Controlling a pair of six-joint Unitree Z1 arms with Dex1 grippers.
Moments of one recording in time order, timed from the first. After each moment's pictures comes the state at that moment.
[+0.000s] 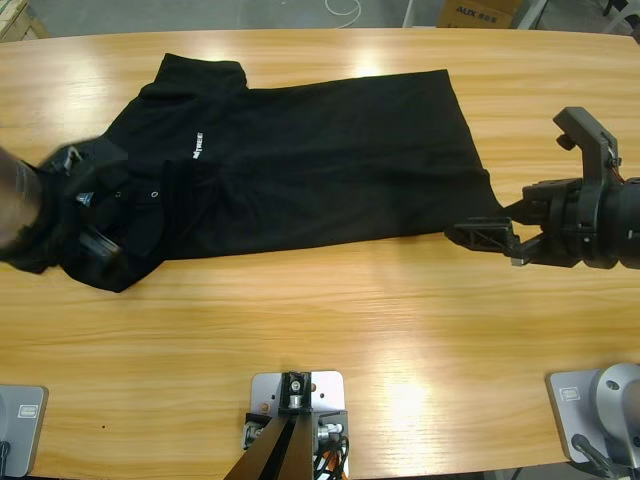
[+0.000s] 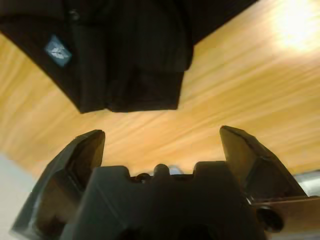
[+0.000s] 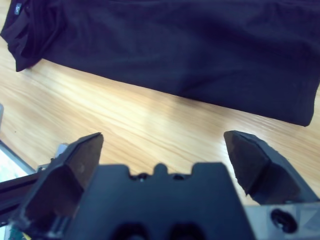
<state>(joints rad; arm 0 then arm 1) -1.00 1.74 -1.31 1.19 0.23 -0.41 0.78 1.21 -0.70 0.37 0.06 0.47</state>
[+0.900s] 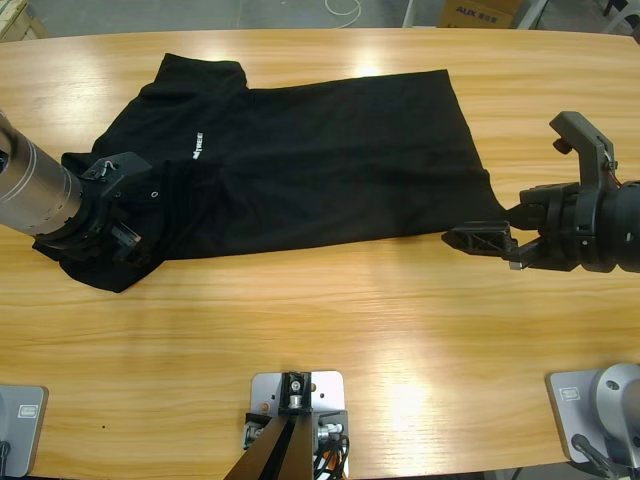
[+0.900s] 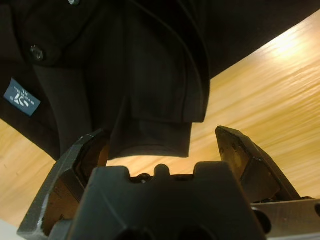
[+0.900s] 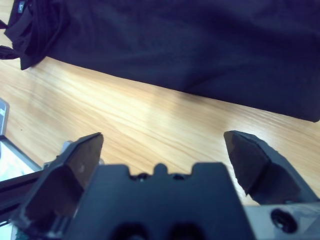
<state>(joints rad) -0.81 1.76 -1.11 0.88 0.14 -0.16 0.78 1.22 -0.70 0.38 0.08 0.49</state>
